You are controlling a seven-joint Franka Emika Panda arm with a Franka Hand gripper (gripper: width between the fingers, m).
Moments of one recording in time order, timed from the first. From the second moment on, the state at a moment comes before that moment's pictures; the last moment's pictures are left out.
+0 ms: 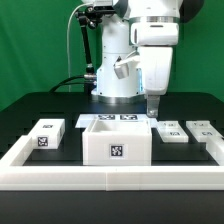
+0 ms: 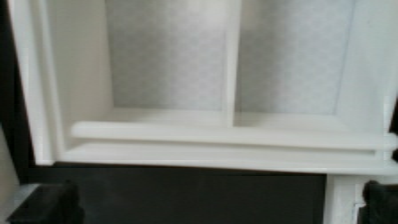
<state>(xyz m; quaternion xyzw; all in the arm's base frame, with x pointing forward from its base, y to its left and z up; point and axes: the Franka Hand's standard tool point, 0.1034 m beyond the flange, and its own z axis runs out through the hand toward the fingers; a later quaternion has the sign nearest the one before) 0.514 0.024 0.079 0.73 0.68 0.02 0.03</state>
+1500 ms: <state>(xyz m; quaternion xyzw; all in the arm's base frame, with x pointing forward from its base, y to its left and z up) 0.456 0.009 0.049 0.75 0.67 0.00 0.01</state>
